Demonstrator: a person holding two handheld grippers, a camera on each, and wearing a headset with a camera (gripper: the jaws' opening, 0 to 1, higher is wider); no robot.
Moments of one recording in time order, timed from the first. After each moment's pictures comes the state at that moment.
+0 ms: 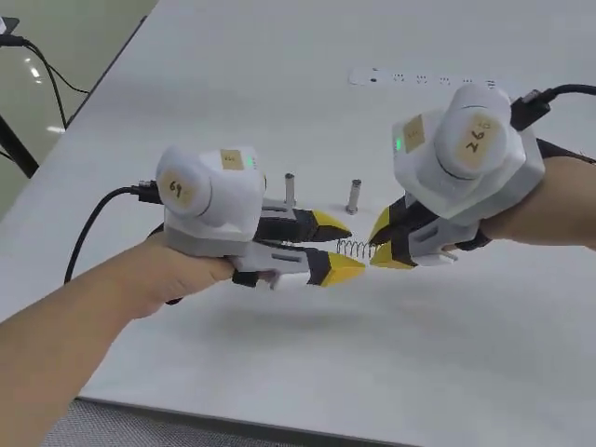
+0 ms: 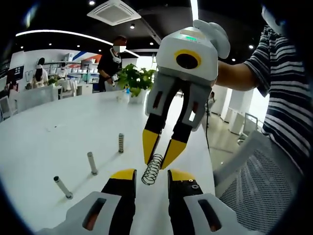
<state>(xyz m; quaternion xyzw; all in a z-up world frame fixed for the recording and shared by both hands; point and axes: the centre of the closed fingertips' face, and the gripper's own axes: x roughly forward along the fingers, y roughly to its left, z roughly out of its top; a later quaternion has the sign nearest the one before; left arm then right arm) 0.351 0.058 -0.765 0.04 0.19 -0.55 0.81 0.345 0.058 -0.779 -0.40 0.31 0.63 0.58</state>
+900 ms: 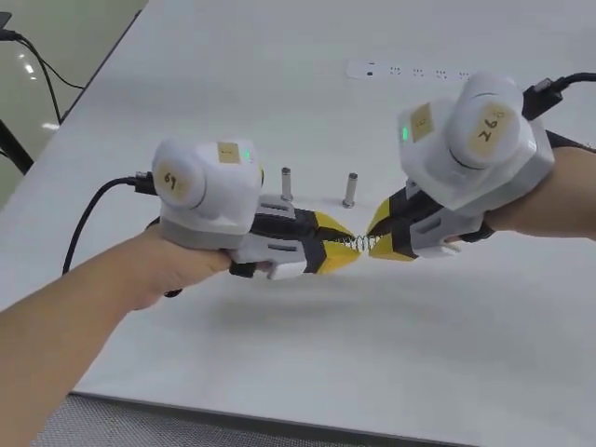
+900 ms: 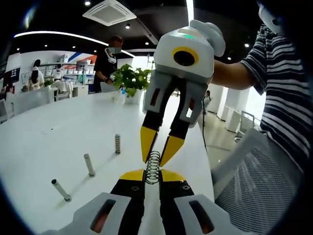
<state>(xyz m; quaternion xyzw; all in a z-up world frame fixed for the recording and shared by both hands) 0.346 0.056 -0.763 0.05 0.19 -0.57 0.80 0.342 0.057 -0.774 -0.39 0.30 0.64 0.59</state>
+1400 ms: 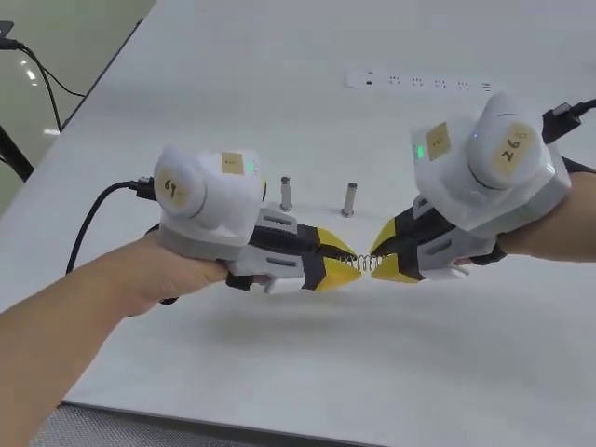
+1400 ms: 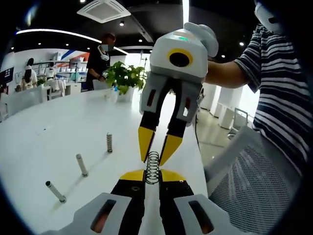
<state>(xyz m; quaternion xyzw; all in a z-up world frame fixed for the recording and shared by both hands) 0.336 0.050 -0.762 0.05 0.20 -0.60 0.78 0.332 0.050 -0.774 -0.37 0.31 0.65 0.59</state>
